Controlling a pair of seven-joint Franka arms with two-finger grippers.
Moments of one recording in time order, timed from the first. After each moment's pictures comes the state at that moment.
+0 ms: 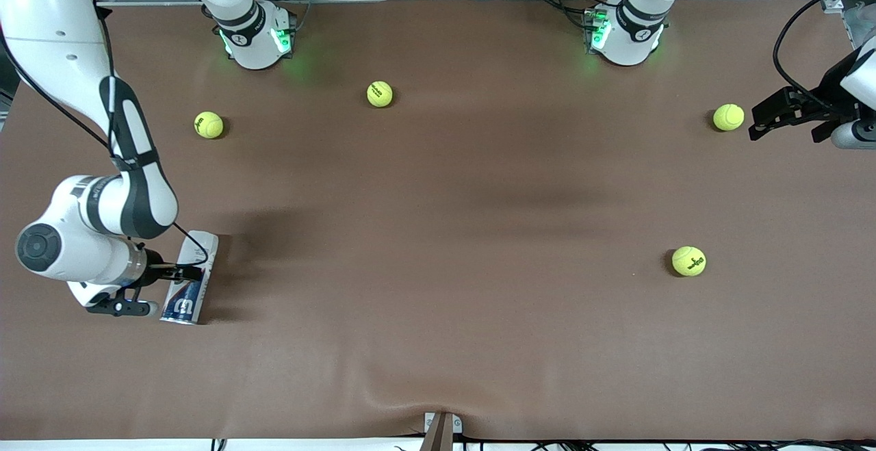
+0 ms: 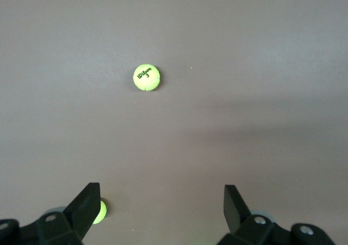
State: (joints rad) left arm -0.01 -0.03 -0.03 -1.60 -0.01 1.57 0.01; right arm -0.07 0.67 -0.02 -1.60 0.02 2.22 -0.04
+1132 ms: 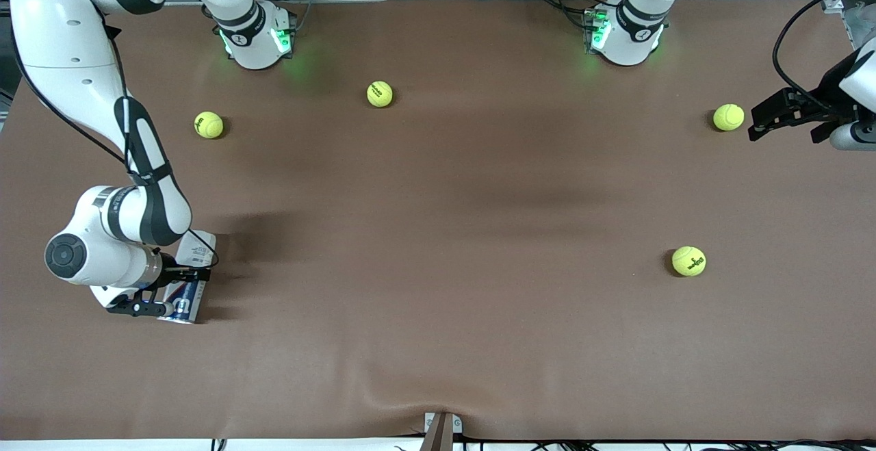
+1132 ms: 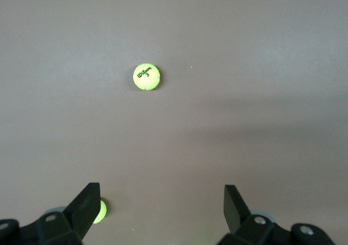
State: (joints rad) left arm -0.01 -0.03 -0.03 -1.60 -0.01 1.57 0.01; right arm -0.08 0.74 -0.02 -1.60 0.02 2.25 -0.04
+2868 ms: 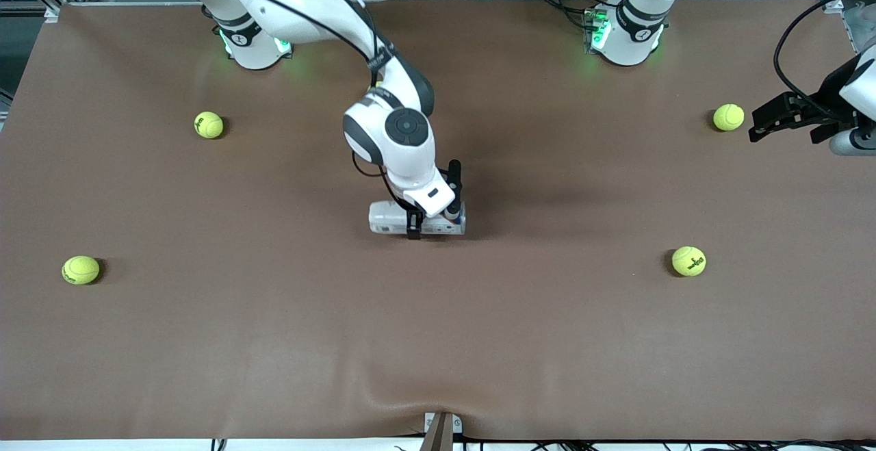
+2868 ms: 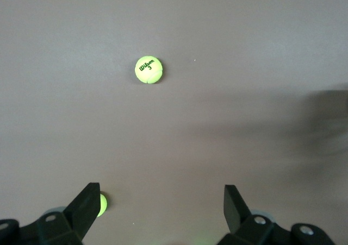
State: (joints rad) left arm 0.00 -0.02 -0.02 -1.61 -0.01 1.55 0.01; right arm 0.72 0.73 0.00 -1.53 -0.14 2.35 -0.78
